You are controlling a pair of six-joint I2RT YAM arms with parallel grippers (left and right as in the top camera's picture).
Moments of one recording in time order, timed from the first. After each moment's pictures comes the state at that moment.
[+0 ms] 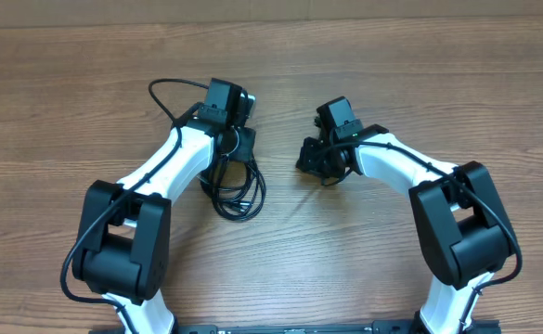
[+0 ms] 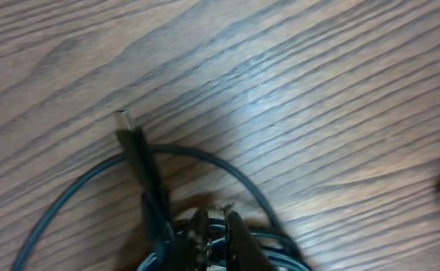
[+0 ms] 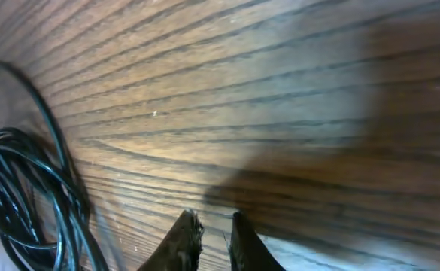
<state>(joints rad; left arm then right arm) -0.31 1.89 1.24 -0.49 0.06 -0.02 0.41 1.96 1.17 -0.40 -0.35 0.64</state>
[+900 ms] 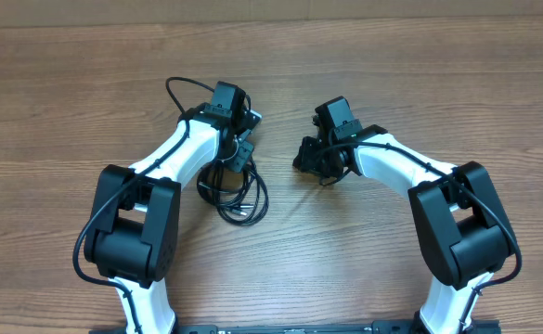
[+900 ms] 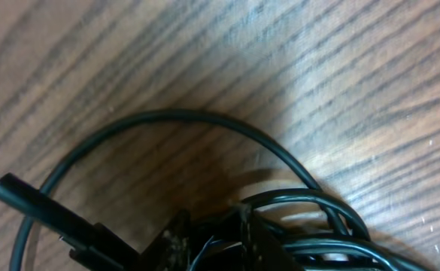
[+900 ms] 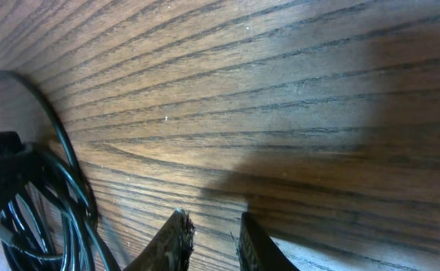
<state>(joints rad) -0.31 1.99 1.30 -0.64 0.01 0.22 0.42 1.96 1.17 -0.39 -0.35 0.65</state>
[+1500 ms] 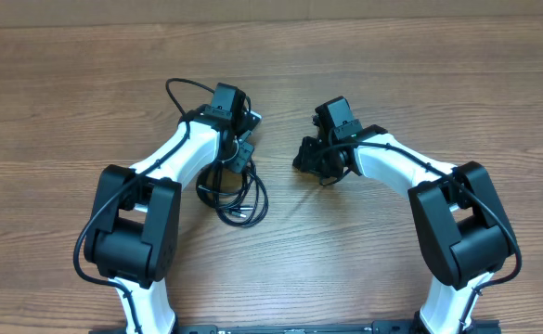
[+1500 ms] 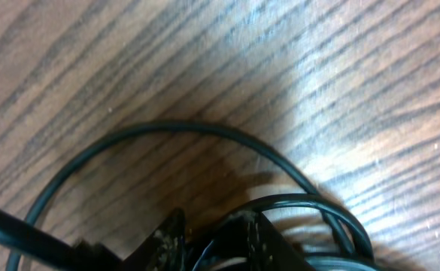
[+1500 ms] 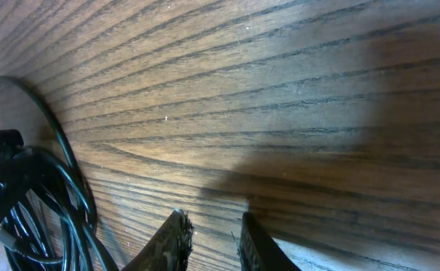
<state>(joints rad) -0.31 1.99 1.29 -0.60 0.00 0.21 0.42 1.96 1.17 -0.39 -0.35 0.65</state>
